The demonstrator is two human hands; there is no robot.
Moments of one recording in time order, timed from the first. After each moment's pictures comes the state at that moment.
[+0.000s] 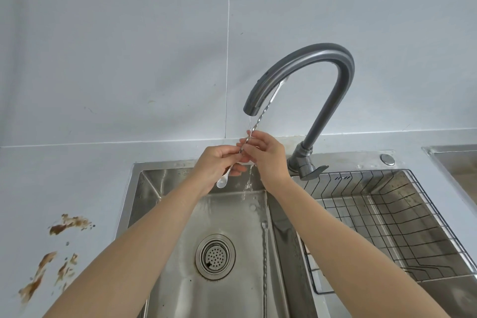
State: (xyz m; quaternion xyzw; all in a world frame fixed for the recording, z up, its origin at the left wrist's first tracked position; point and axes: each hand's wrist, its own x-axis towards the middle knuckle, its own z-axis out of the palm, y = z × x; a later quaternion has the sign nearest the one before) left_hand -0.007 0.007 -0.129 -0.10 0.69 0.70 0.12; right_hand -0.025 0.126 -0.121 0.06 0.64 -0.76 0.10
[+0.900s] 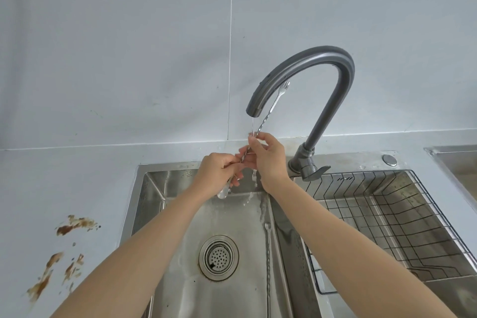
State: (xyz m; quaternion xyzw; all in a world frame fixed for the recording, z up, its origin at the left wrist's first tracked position) left_hand 0.007 0.002 -0.131 -0.04 0.83 0.56 0.07; right_hand -0.021 0.117 -0.111 0.08 0.63 -0.77 0.11
